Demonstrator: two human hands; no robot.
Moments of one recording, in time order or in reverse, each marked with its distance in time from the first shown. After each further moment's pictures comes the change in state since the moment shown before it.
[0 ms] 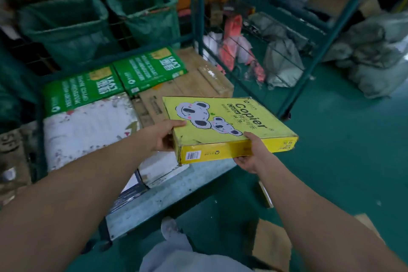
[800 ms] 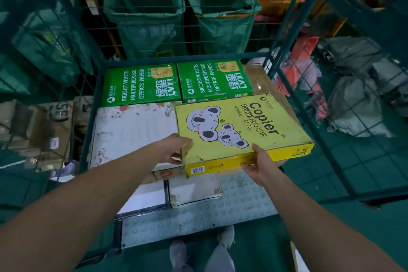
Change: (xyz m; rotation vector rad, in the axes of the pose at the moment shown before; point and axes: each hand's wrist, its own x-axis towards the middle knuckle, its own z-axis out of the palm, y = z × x) left_hand 0.102 0.065 -0.244 0.045 0.192 0.015; right_hand 0.124 -0.002 0.301 -0.268 -0.096 -0.057
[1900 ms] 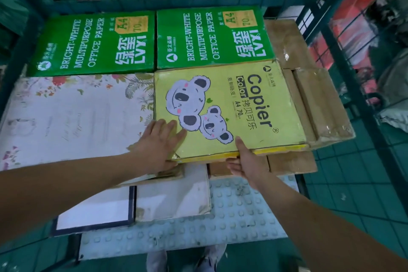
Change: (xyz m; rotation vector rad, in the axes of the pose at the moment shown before) left_hand 0.295 -0.044 0.043 1.667 0.394 0.568; right_hand 0.330 -0.011 0.020 -0.653 -0.166 0.045
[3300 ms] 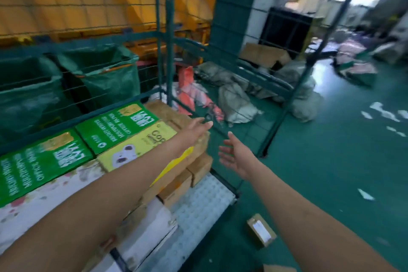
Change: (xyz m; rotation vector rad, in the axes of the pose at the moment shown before) left_hand -0.240 0.137 -0.398 -1.518 -0.239 0.427; right_hand -0.525 0.051 -0.021 0.604 0.400 -0.445
